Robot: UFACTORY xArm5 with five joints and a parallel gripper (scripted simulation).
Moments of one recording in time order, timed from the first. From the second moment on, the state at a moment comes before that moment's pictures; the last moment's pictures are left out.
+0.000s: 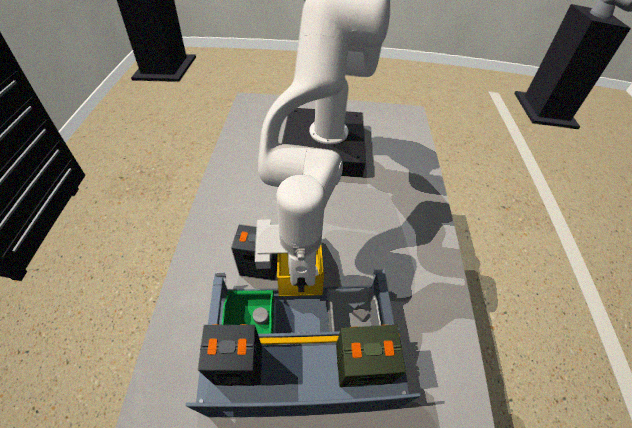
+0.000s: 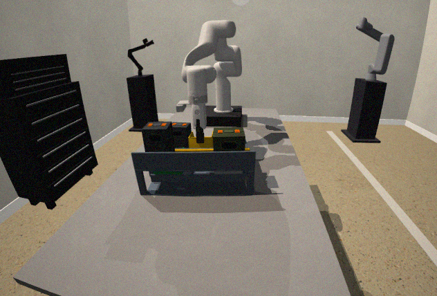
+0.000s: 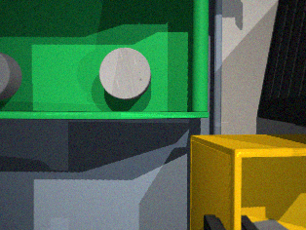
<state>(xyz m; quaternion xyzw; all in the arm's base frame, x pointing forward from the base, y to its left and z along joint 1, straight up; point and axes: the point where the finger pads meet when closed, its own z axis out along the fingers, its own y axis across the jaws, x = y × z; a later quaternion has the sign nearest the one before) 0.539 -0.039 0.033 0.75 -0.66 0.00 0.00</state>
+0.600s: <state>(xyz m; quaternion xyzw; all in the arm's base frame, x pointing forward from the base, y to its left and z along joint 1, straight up) 0.539 -0.039 0.033 0.75 -0.66 0.00 0.00</state>
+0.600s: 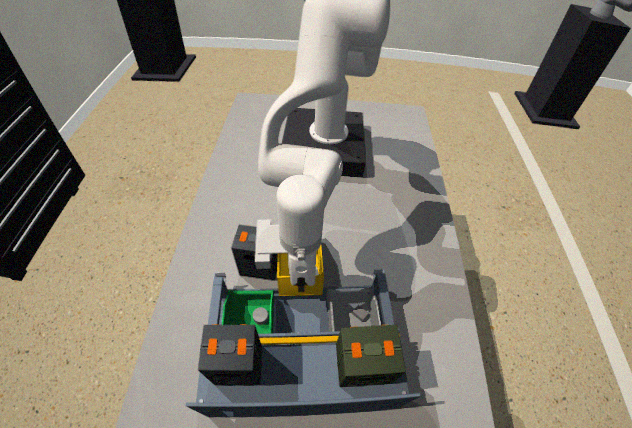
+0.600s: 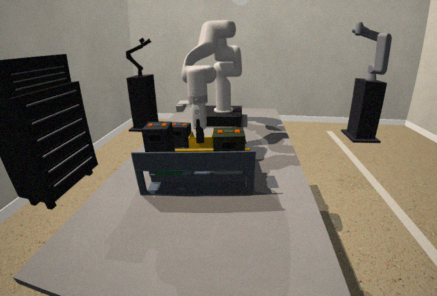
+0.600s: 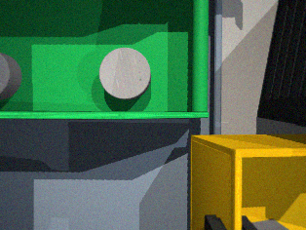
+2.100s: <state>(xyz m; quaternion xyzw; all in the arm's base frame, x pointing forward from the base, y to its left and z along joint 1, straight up) 0.538 -0.039 0.032 0.75 -0.66 0.00 0.00</state>
